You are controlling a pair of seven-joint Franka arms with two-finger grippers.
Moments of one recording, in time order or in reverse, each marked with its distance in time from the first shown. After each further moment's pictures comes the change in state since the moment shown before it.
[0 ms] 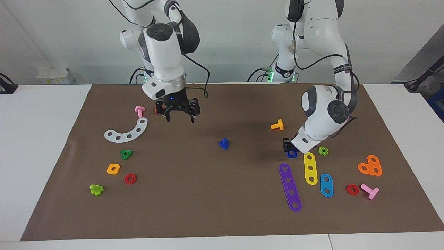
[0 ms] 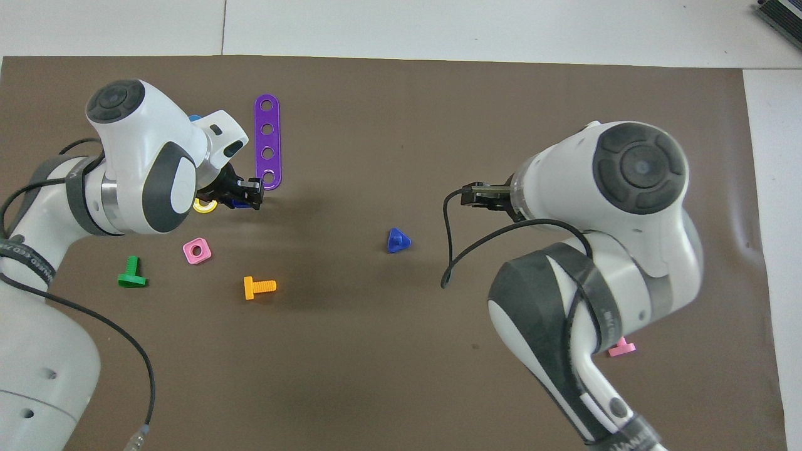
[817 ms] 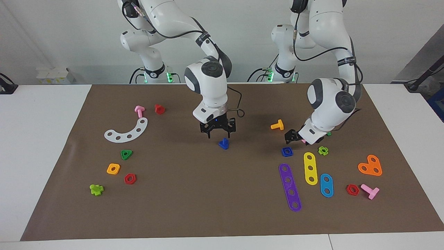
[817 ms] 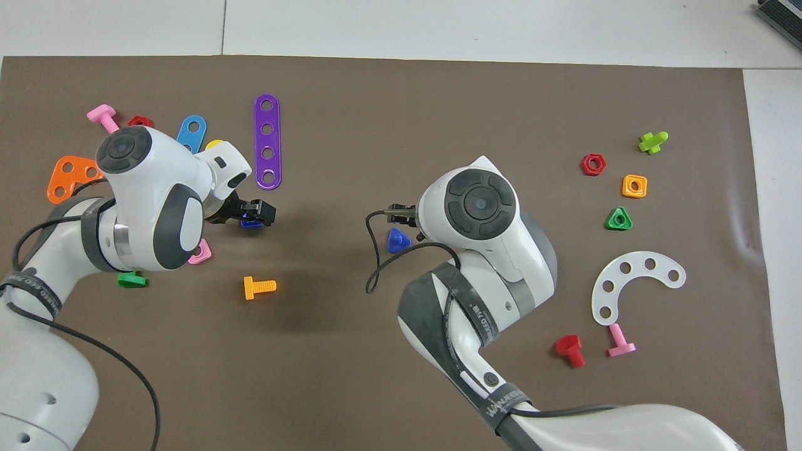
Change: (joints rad) left arm 0.081 -0.114 0.011 -0.073 0.023 -0.069 0.088; right arm 0.175 0.240 -0.001 0.033 -0.018 0.218 0.115
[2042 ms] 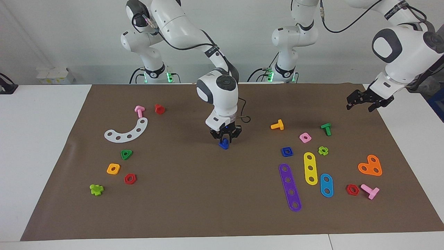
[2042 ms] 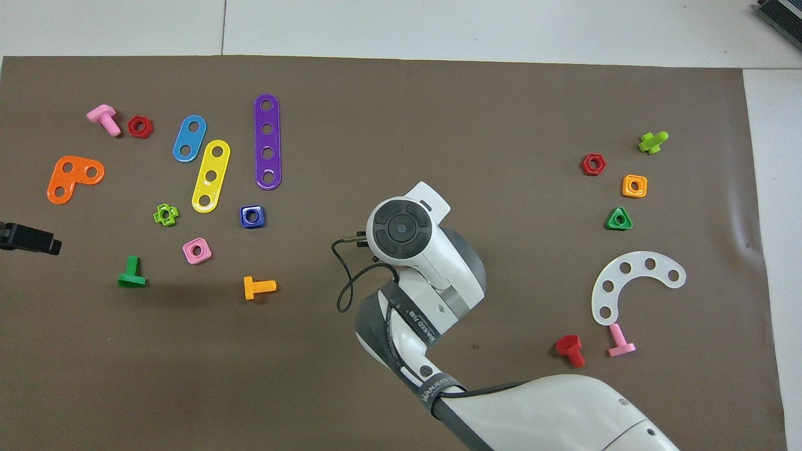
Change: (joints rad) left arm 0.306 -0.304 -0.003 -0.001 0.177 -0.256 0.254; right arm 0.050 0.096 -0.002 0.017 -0.024 0.020 0.003
